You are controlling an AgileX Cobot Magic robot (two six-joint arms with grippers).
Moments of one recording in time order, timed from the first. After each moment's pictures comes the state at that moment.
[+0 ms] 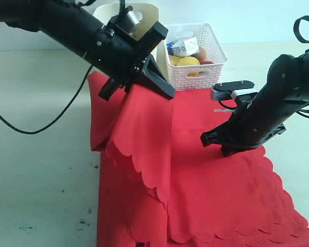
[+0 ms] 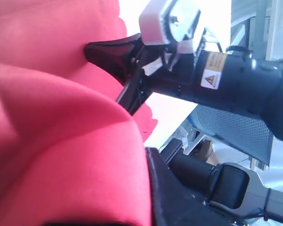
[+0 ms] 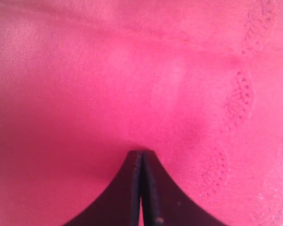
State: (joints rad) left arm -0.46 1.97 -1.45 -1.05 1.14 0.27; right arm 0.34 1.86 -0.85 0.30 0.46 -0.17
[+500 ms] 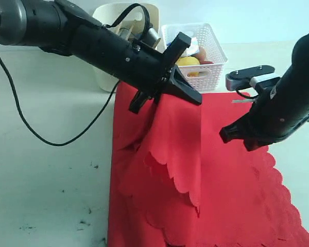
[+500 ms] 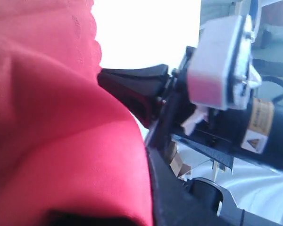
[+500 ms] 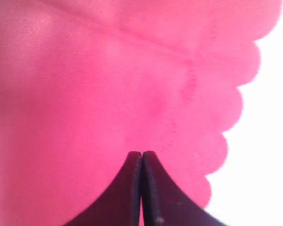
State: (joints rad) left arm -0.53 2.07 -1.45 -1.26 1.08 0.35; right arm 0.34 1.64 -0.84 0.06 0.65 0.01
